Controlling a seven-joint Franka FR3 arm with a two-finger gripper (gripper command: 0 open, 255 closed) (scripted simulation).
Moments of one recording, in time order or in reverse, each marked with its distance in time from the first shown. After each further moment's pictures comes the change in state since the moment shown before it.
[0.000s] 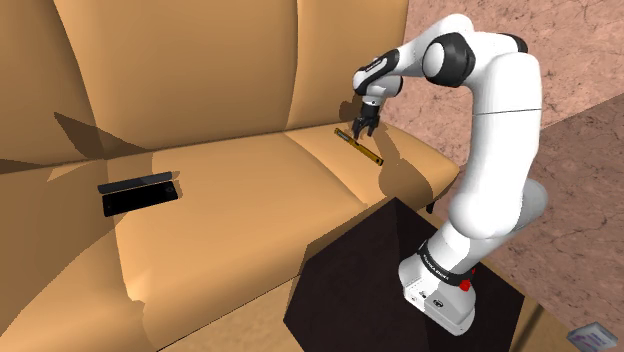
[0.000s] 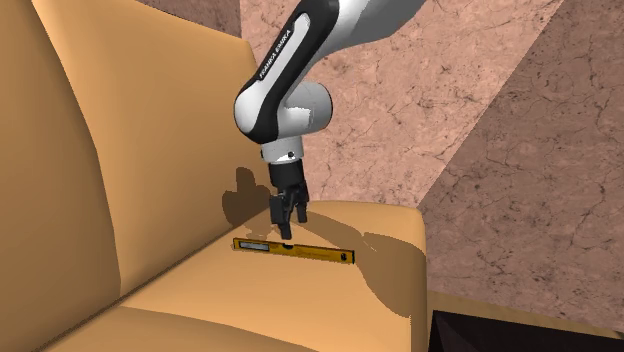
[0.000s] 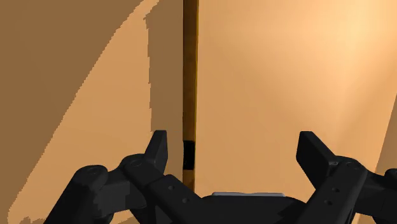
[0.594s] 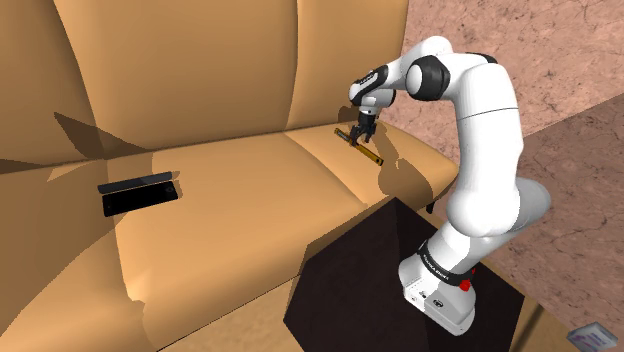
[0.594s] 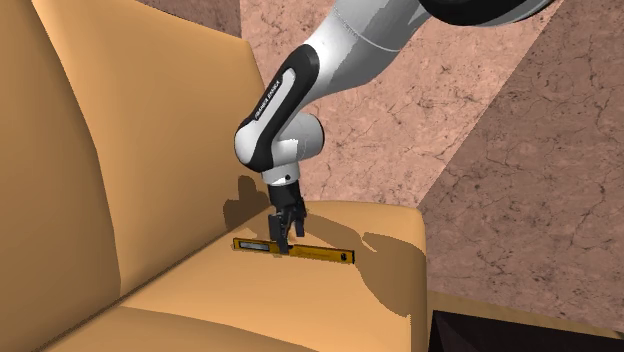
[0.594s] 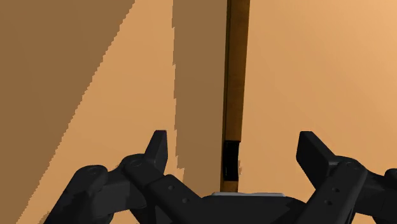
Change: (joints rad) arm -0.063 0.202 0.019 0.186 0.034 0.009 -0.016
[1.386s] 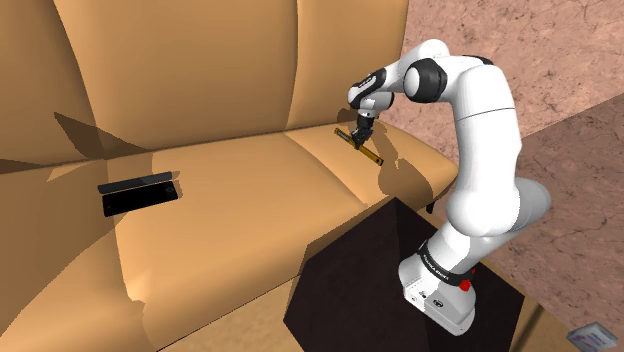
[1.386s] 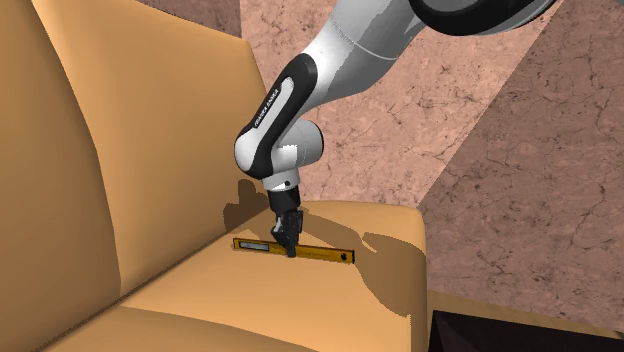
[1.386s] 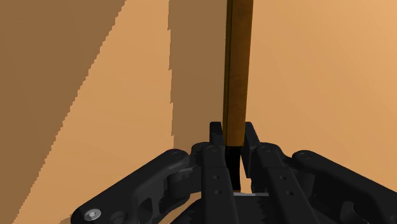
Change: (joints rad) arm -0.003 0.026 0.005 0.009 0.005 0.018 0.000
